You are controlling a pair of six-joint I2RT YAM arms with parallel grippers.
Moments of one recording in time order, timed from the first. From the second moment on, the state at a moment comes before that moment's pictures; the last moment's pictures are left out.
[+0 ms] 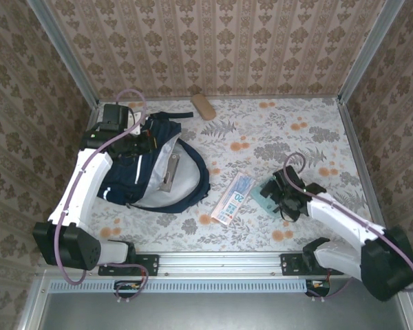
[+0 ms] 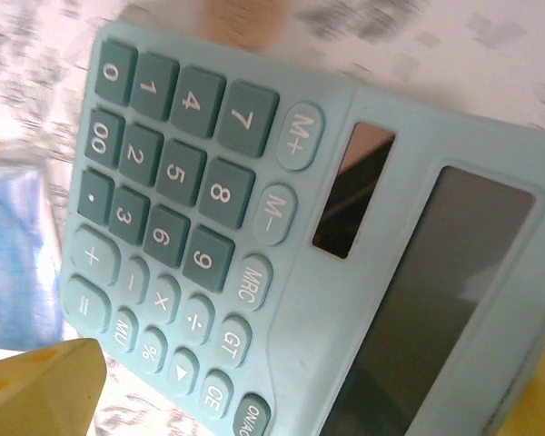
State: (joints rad) left arm -0.21 1.32 1.33 -0.92 0.30 -0.30; right arm 0.39 1.14 0.59 -0.60 0.07 1.06
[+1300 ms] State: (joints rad) left arm -0.22 1.30 1.32 -0.92 0.29 -0.30; right arm 0.27 1.14 0.45 -0.30 -0.23 0.99
